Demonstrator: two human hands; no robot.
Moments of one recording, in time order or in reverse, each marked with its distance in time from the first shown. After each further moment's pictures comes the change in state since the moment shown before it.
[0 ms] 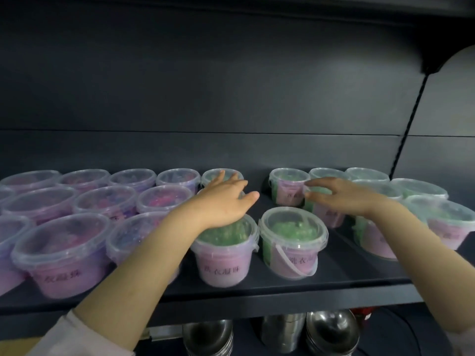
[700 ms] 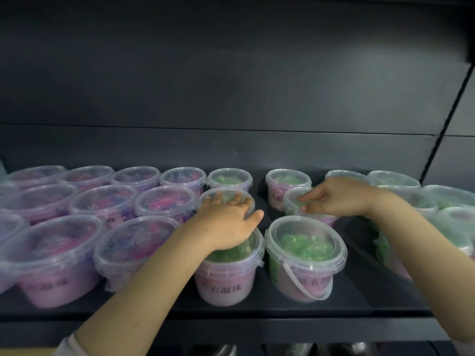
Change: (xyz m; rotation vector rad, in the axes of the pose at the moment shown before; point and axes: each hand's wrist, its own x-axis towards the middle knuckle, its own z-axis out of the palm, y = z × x) left_hand 0.020 -0.015 0.033 0.209 -0.138 -0.077; right_hand 0.042 -0.017 0.001 -0.265 -0.162 -0.104
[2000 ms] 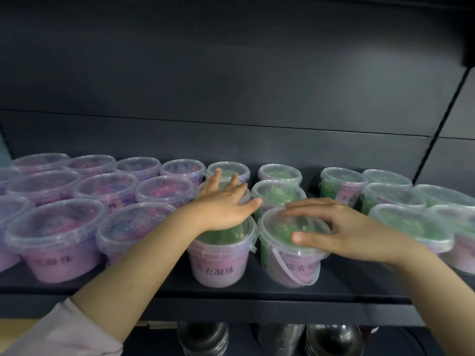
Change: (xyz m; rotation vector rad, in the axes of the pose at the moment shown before) left_hand -0.009 0.002 -0.007 -0.174 0.013 -0.042; right_hand -0.078 -0.019 0.033 0.343 0.054 -0.325
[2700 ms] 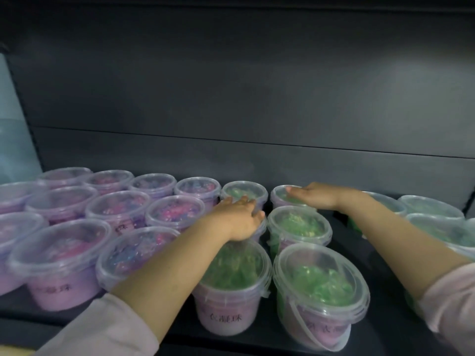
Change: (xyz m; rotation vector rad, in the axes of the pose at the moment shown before) left_hand 0.060 -0.012 -0.003 0.096 -0.002 -0.122; right_hand 0.176 0.061 -0.031 -0.195 -0.120 0.375
